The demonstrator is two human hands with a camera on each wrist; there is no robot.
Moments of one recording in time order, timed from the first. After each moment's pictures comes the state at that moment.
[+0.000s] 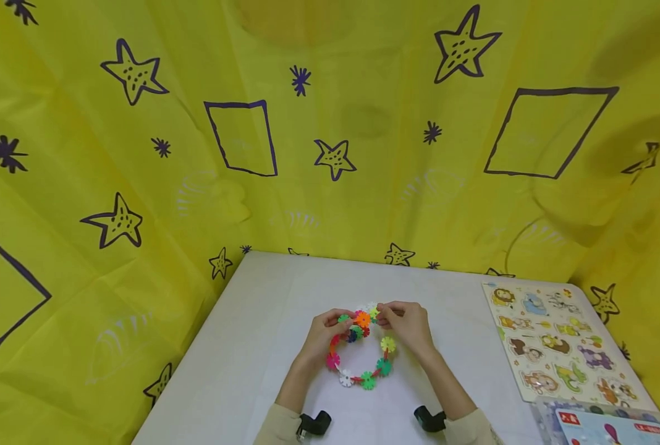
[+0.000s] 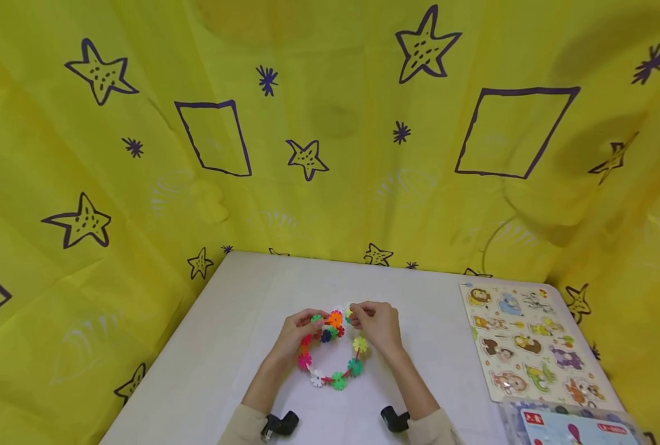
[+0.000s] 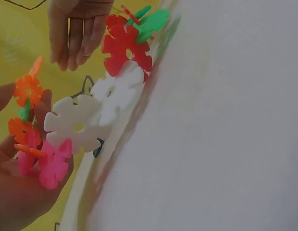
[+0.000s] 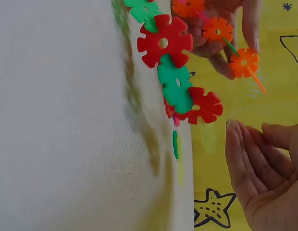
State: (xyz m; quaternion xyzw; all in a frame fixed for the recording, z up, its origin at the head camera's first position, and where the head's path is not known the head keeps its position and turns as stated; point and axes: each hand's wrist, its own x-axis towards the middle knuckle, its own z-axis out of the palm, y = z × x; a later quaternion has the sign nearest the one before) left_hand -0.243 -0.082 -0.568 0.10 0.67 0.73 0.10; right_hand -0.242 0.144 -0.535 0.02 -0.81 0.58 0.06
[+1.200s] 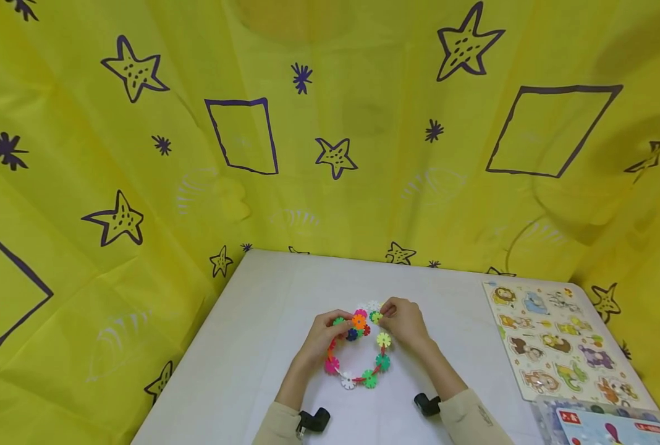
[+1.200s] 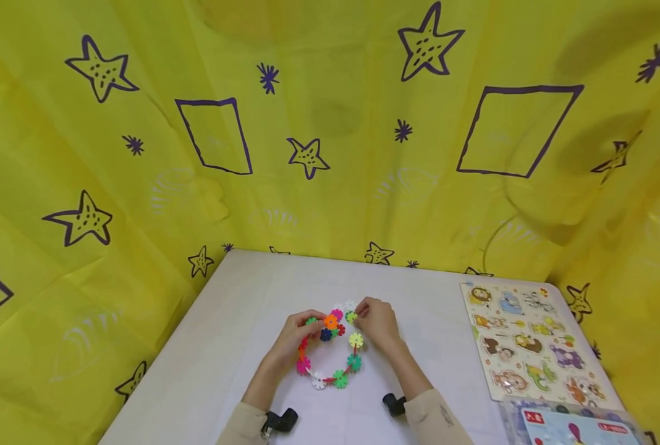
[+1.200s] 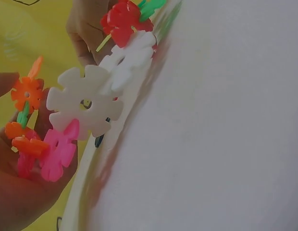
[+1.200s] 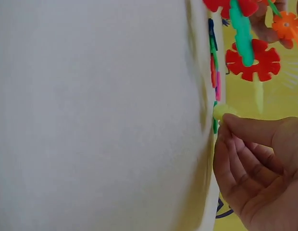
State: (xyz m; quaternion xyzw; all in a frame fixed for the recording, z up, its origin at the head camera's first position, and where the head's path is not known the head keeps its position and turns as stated) left_hand -0.244 -0.087 -0.567 0.12 0.69 0.70 0.11; right_hand -0.267 0.148 -0.559 0.05 -0.91 0.41 0.05
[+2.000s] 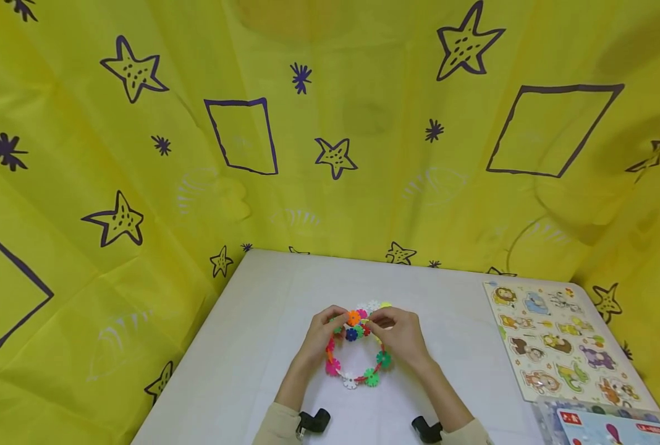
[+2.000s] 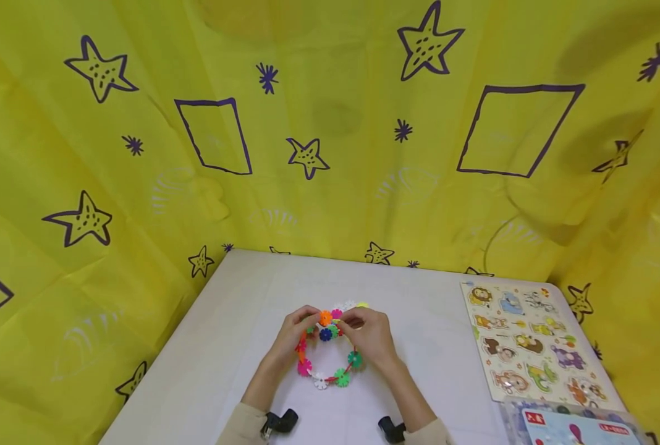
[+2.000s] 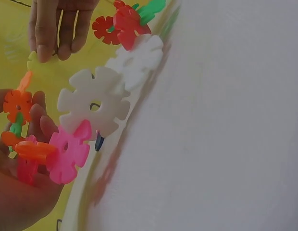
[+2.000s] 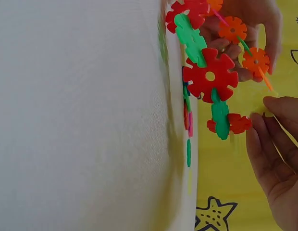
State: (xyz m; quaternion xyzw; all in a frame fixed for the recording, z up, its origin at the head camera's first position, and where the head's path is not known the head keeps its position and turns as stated) left_hand -0.243 -0.086 -0.564 0.10 0.68 0.72 0.09; right_hand -0.225 0.129 -0.545 0.17 -0.82 0.52 0.16
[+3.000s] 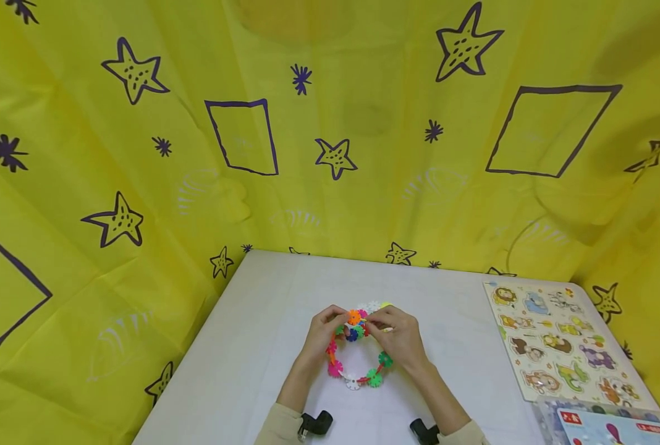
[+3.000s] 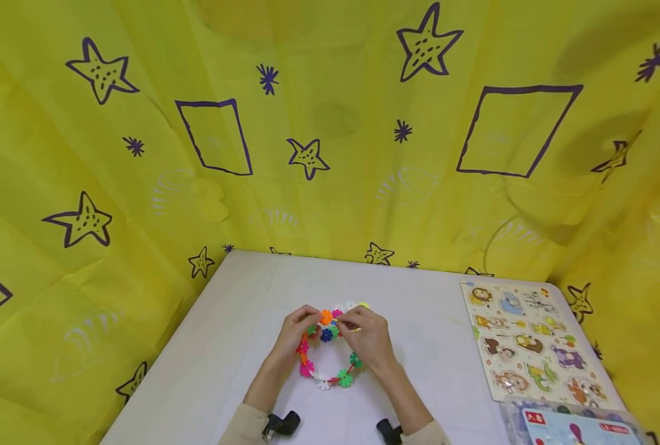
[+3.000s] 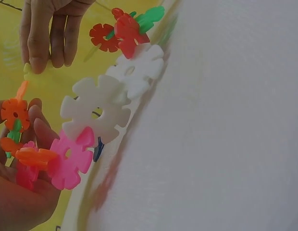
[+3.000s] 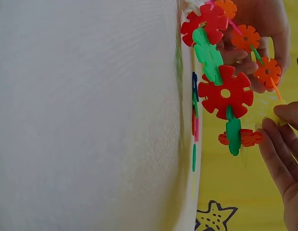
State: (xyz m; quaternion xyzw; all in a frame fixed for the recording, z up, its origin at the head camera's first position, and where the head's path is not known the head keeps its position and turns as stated) left_hand -0.243 -0.082 -0.566 0.07 0.65 0.75 0.08; right_hand -0.226 0.124 -0.550 0.27 -0.78 0.47 0.30
